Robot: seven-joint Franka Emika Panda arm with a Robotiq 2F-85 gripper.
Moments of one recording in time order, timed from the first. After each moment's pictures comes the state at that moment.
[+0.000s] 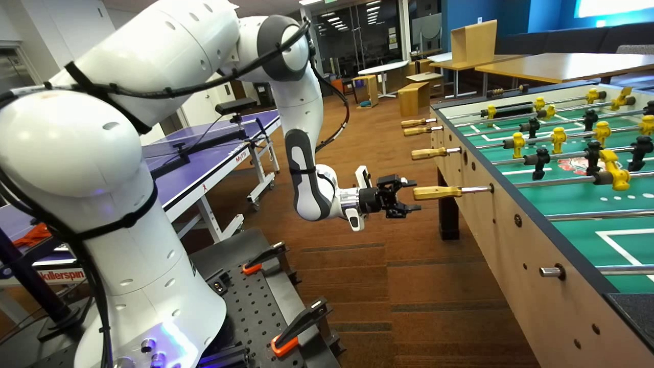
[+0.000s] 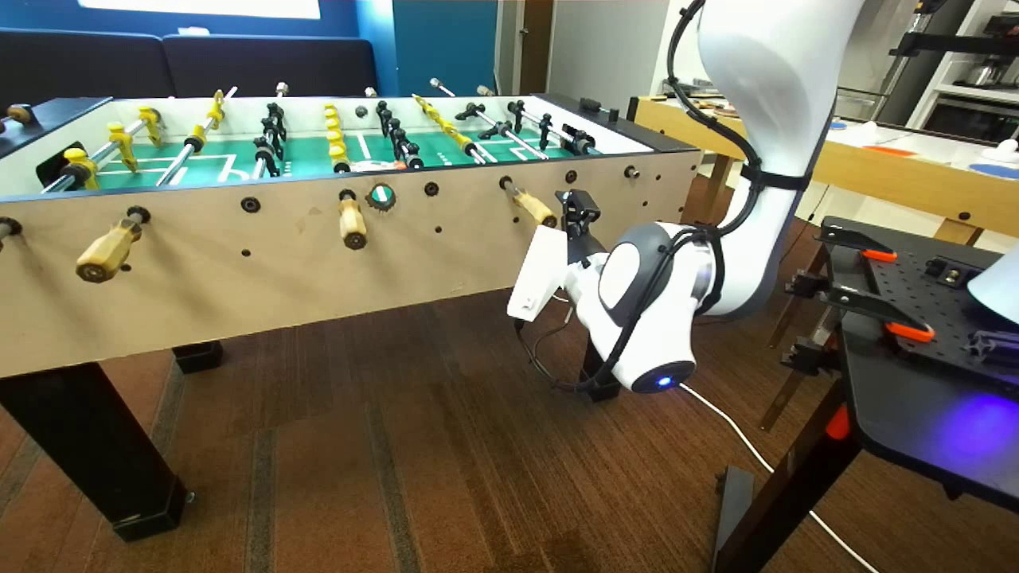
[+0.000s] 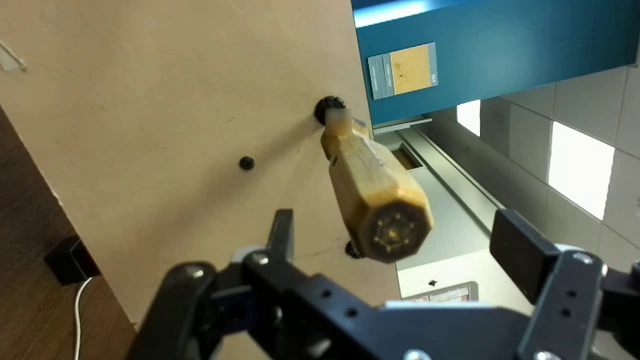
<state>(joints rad) 0.38 1.11 0.14 -1.86 -1.95 1.44 -1.57</state>
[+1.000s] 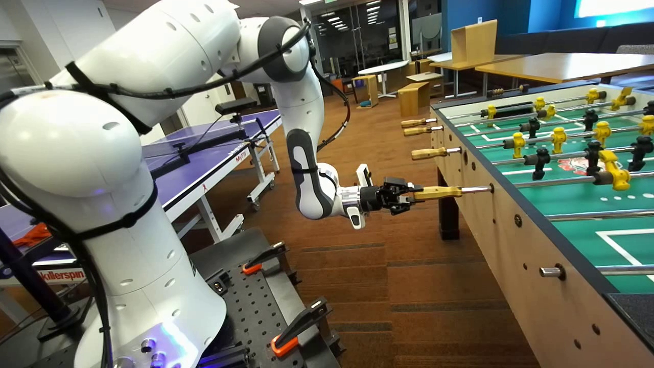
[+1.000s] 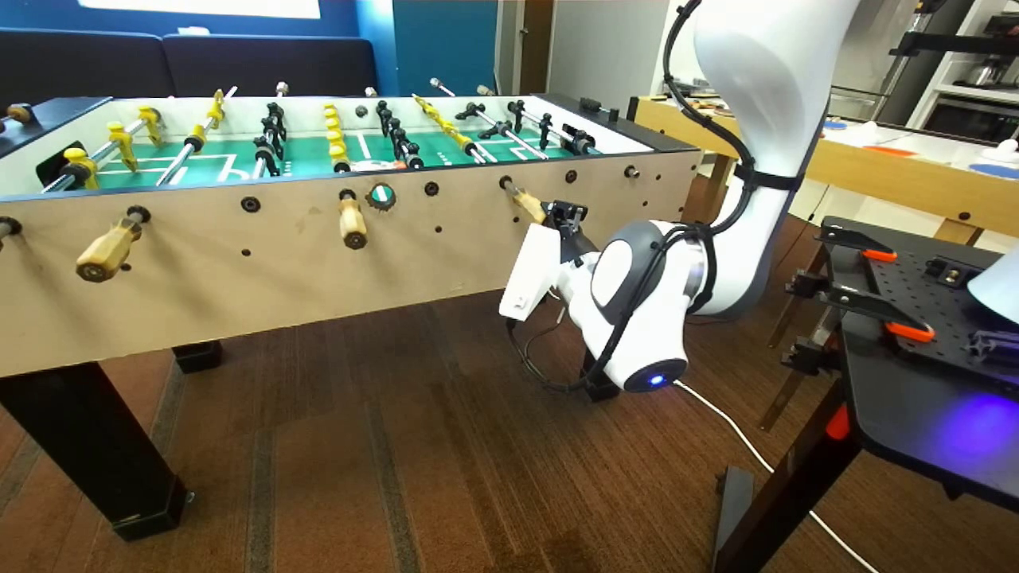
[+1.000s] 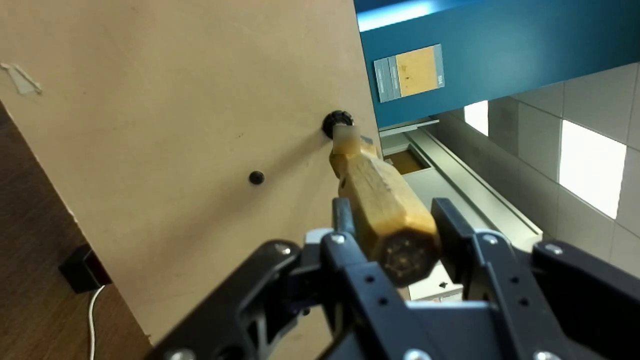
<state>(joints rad) 0.38 1.12 0.14 -1.84 -1.96 1.46 -1.57</state>
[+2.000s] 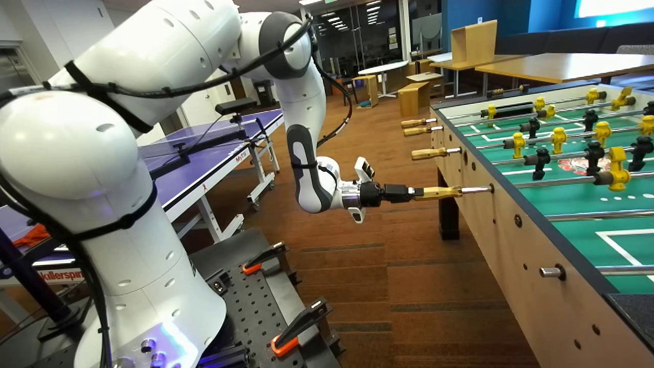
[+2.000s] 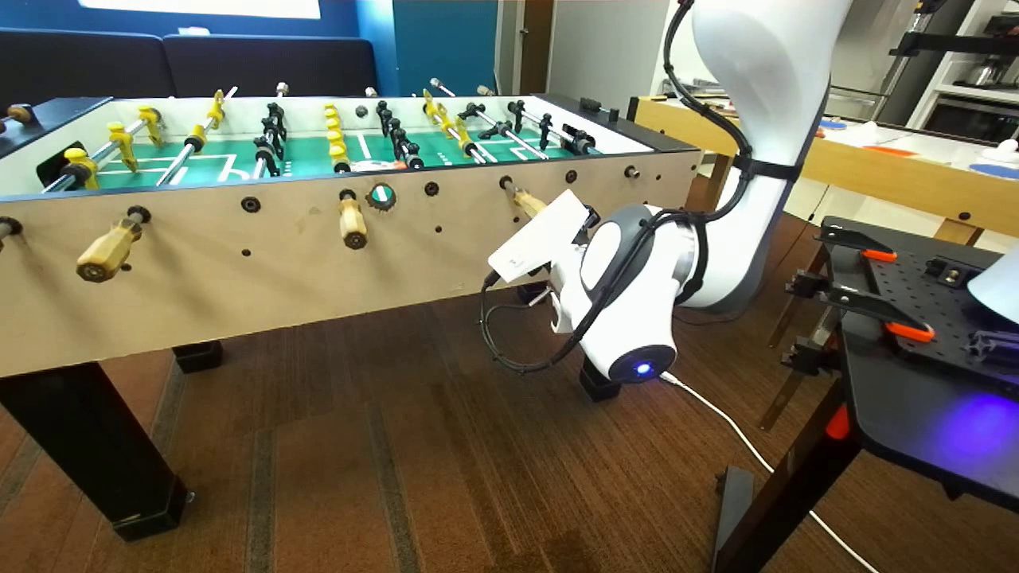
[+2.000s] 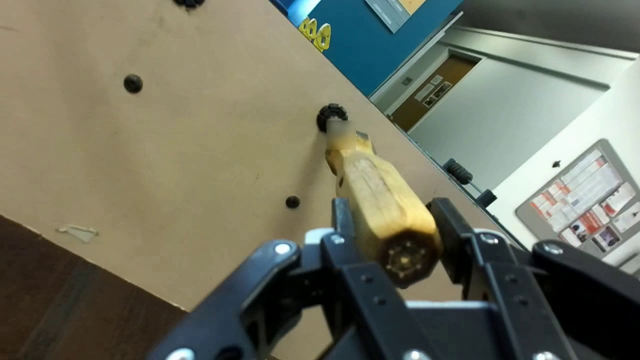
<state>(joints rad) 0.34 1.10 0.19 -1.82 -1.91 1.49 -1.04</state>
